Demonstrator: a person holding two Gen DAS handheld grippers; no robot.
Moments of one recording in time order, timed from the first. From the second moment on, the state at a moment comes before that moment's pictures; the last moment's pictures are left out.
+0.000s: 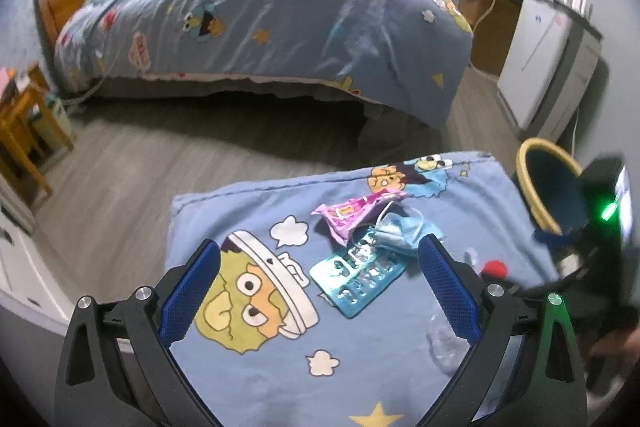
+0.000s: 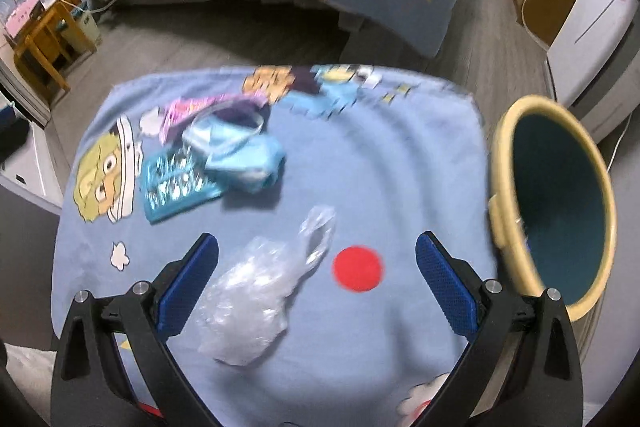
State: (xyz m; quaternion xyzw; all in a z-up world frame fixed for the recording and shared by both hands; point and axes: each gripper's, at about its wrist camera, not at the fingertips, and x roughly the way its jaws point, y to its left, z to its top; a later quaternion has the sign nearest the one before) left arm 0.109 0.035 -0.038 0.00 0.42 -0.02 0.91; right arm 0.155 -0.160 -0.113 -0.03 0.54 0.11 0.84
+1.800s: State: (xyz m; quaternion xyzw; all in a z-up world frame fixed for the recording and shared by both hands) left arm 0.190 -0.073 -0.164 0.10 0.48 -0.10 0.87; right arm 0.236 -0.222 -0.080 0.00 0.51 0.10 0.85
